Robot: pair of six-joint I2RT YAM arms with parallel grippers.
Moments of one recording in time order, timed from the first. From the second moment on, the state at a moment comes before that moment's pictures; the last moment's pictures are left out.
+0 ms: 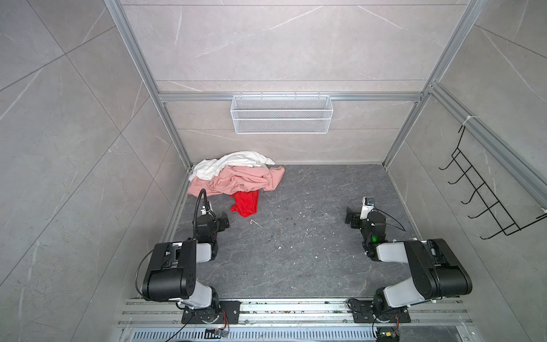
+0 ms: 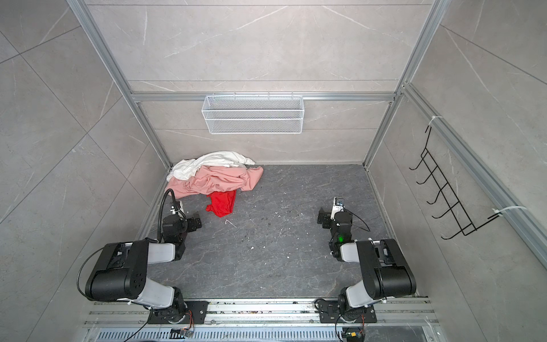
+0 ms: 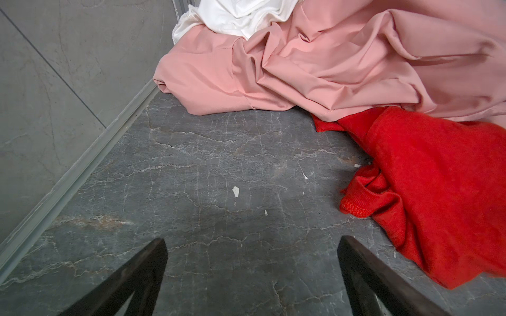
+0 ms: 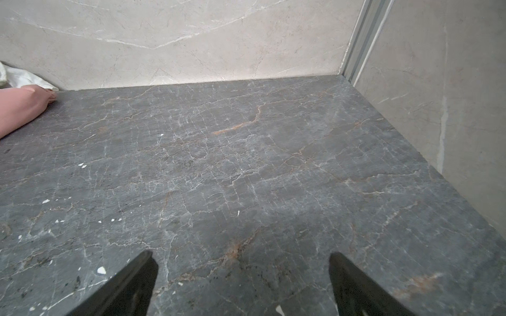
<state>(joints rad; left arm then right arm) 0.04 1.51 0.35 0.71 -0.13 -0.06 0.06 1.52 0.35 0.81 0.13 0.06</state>
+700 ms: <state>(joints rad) -0.11 1.29 0.35 0.57 -0.34 -0.01 0.23 1.26 0.49 0.50 0.25 0.02</state>
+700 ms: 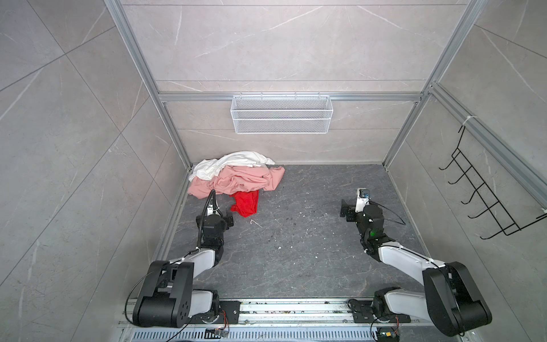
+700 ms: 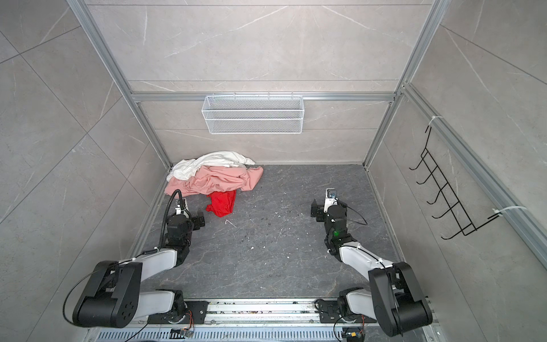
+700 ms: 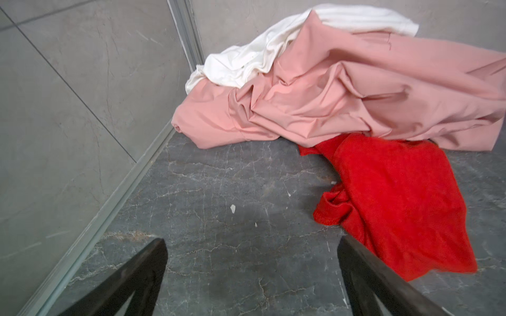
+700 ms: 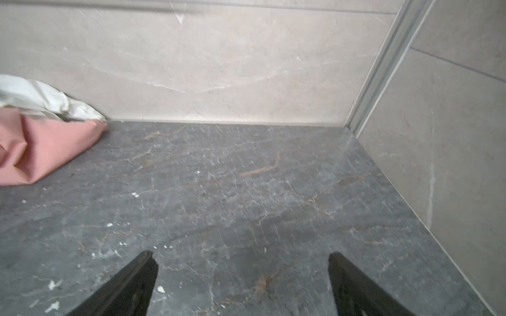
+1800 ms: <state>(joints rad) -0.05 1.57 0.85 -0.09 0.12 -0.55 0.73 1.74 0.94 0.30 -0.06 0.03</state>
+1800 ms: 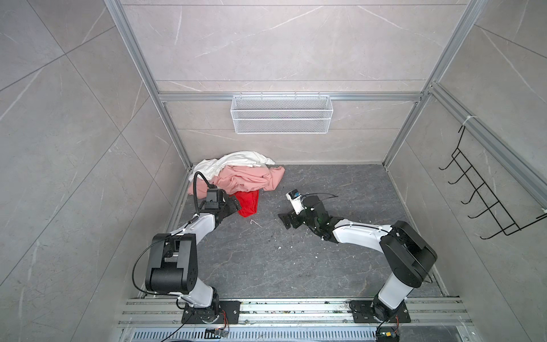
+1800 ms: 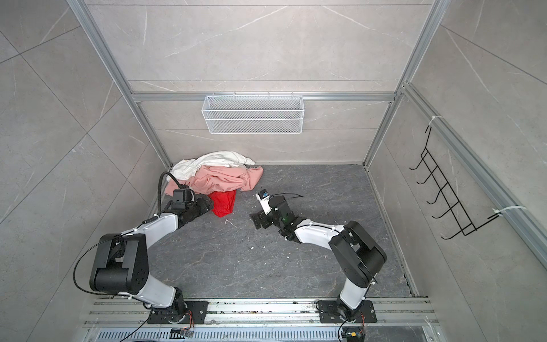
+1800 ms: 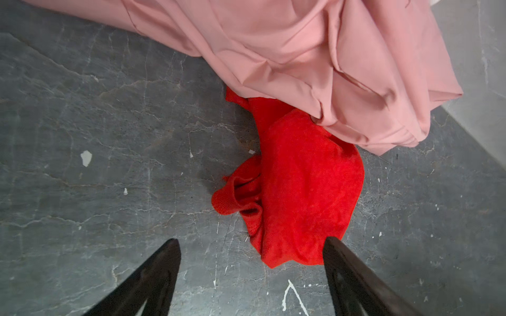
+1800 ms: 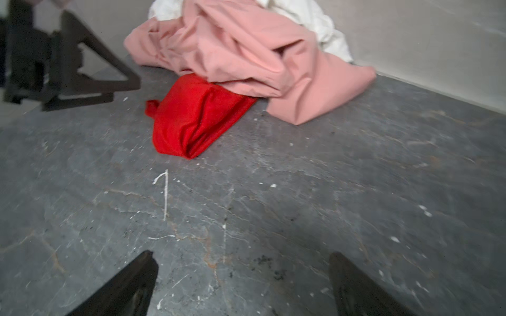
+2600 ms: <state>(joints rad) -0.01 1.75 0.85 0.10 0.25 -0.81 0.92 2.02 1.13 0.45 -0.15 -0.07</state>
